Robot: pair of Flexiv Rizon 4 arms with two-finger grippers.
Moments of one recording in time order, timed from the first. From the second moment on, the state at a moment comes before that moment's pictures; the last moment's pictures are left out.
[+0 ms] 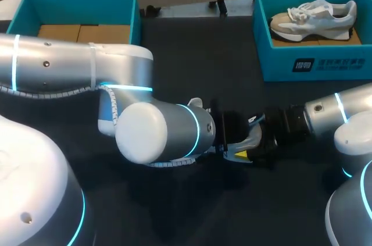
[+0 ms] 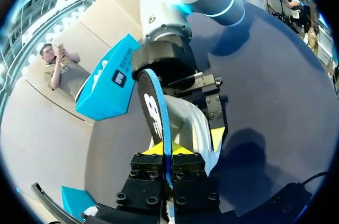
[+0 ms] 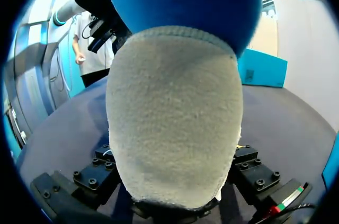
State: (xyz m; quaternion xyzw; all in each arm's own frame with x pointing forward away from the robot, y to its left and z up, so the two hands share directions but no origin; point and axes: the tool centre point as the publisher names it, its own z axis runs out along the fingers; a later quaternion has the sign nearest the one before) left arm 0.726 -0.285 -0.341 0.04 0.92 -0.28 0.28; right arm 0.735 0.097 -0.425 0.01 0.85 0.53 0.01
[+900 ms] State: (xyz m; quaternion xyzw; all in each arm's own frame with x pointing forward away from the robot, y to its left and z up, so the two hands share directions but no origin) left arm 0.718 -0.334 -0.195 0.06 0.86 -0.43 0.27; right arm 0.735 0.097 -0.425 0.01 0.85 0.53 0.01
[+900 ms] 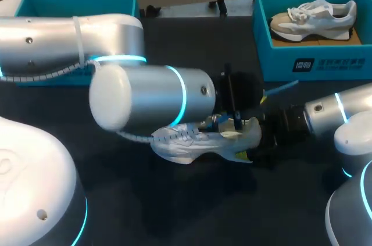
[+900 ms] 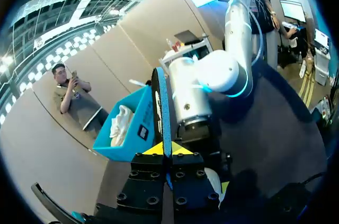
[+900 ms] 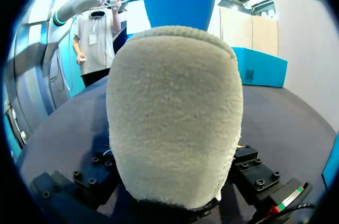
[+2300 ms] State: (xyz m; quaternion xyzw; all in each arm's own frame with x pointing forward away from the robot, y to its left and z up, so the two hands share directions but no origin) left arm 0.740 -0.357 -0.085 0.05 0.83 -0.52 0.18; right arm 0.735 0.097 -0.425 0.01 0.85 0.53 0.01
